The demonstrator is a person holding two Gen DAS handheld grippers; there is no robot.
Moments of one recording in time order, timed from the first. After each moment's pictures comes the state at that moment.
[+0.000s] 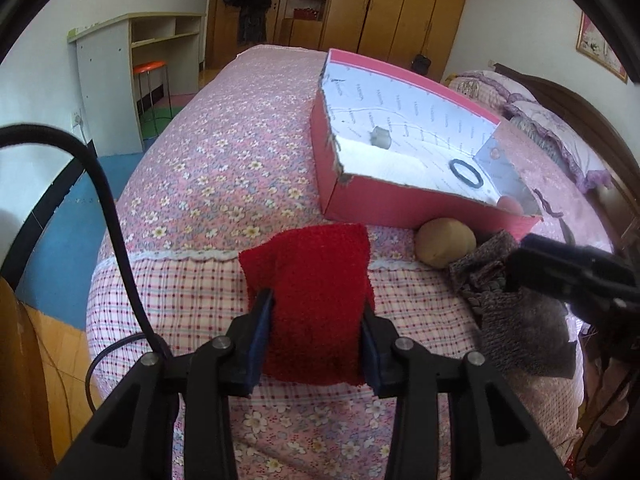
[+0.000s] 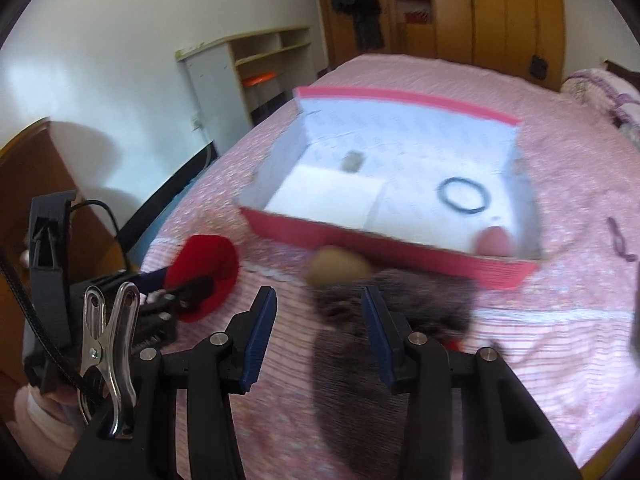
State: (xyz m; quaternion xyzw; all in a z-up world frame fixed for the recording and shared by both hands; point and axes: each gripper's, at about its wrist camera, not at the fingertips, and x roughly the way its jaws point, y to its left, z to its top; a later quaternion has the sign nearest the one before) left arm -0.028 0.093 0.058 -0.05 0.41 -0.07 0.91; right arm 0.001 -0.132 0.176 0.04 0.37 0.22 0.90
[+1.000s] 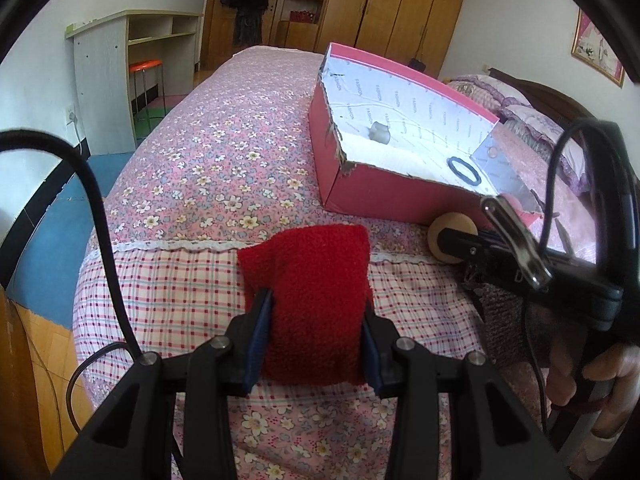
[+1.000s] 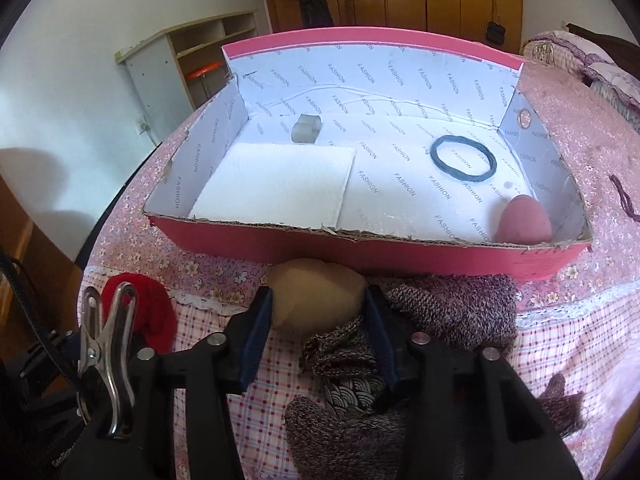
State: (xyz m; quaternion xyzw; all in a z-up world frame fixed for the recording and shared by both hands) left arm -0.029 0.098 0.043 -0.06 0.40 -0.08 0.91; right arm 0.059 -0.116 0.125 0.07 0.41 0.12 0.90
